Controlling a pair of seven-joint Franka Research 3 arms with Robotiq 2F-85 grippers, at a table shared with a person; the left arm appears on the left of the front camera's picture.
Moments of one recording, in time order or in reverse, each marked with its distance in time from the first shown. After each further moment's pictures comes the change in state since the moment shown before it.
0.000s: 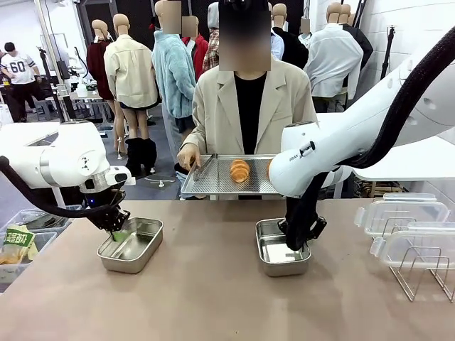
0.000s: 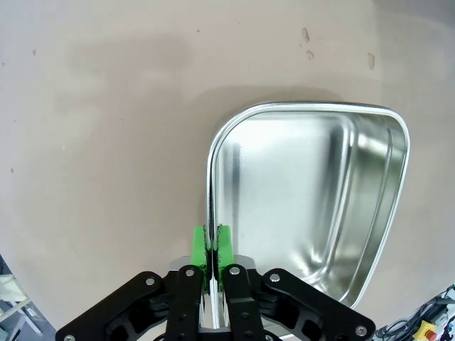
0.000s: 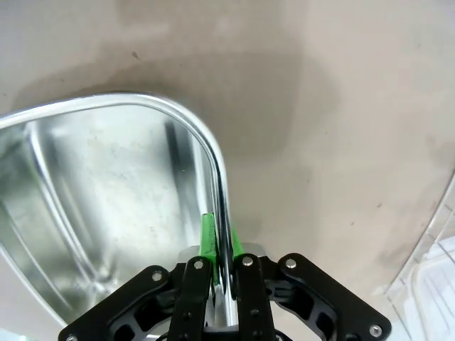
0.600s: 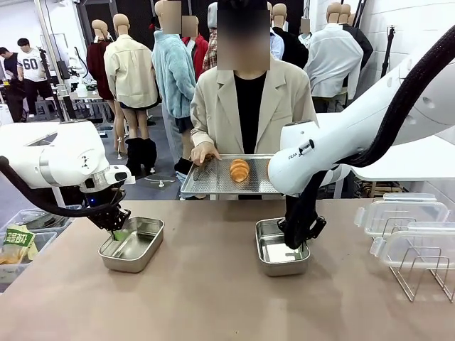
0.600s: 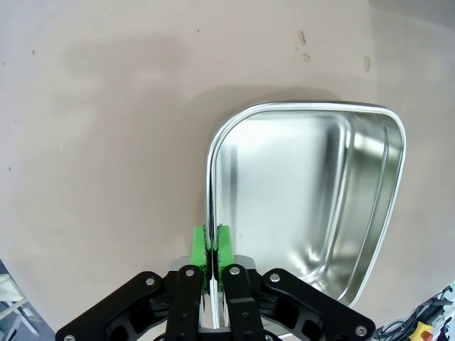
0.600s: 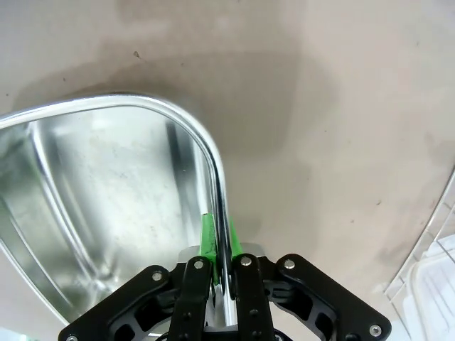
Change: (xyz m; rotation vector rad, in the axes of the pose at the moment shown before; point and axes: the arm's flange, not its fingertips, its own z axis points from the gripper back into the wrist) left arm 0.000 0.000 0.001 -0.010 -0.003 0.009; right arm 0.000 0.000 0.002 0.002 0.000 0.004
